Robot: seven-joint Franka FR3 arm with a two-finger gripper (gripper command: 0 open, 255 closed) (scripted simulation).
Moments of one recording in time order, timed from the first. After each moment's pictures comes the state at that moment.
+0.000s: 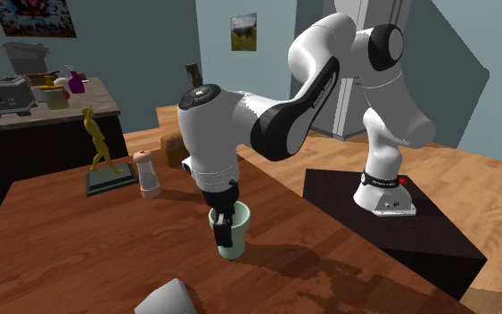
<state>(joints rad) 0.36 0.58 0.45 -1.53 -0.34 1.87 0.76</state>
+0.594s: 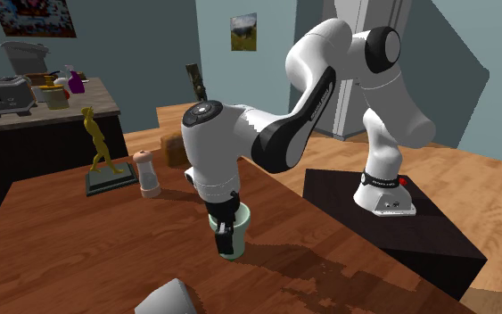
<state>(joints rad) 0.35 0.60 0.44 -1.57 -0.36 1.93 0.77</state>
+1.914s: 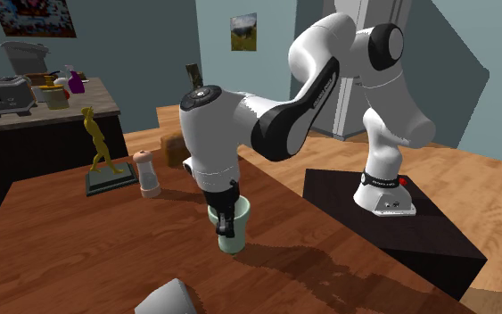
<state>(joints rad) 0.35 0.58 0.45 -1.54 -0.35 1.88 0.76</state>
